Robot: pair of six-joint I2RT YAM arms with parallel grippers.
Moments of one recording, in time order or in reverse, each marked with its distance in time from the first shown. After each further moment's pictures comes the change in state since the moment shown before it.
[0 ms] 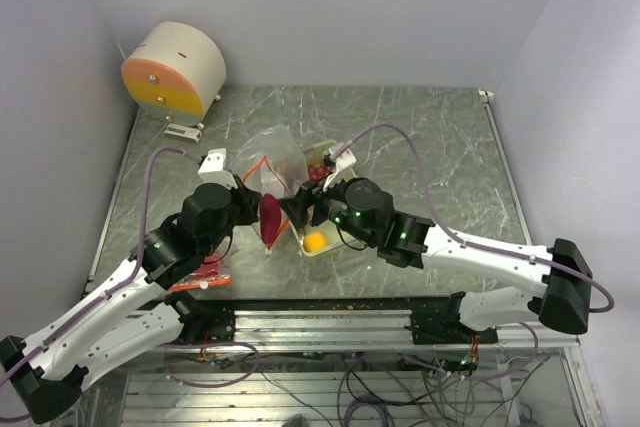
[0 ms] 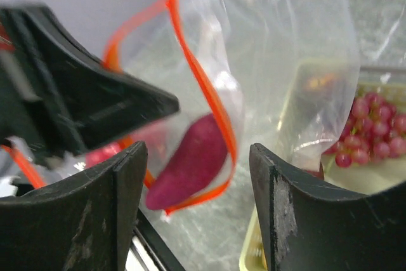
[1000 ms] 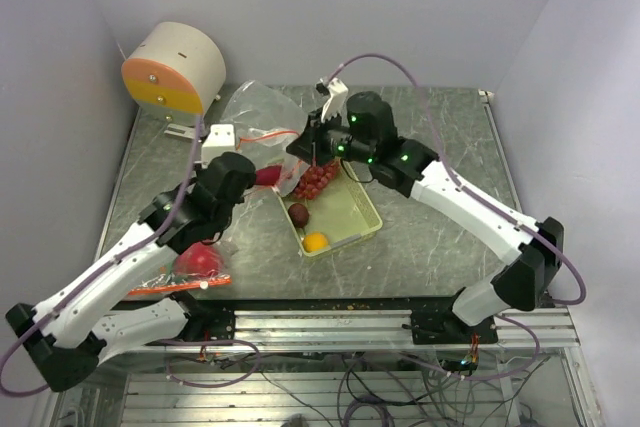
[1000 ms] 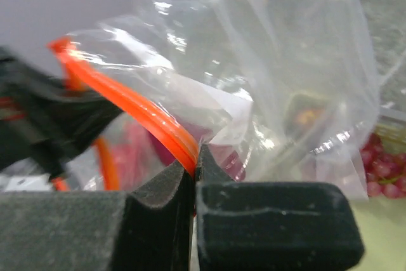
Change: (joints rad) left arm 0.001 0.220 0.341 -0.386 -0.356 0.142; right arm -0.303 0.263 0.478 -0.392 -0.437 -0.015
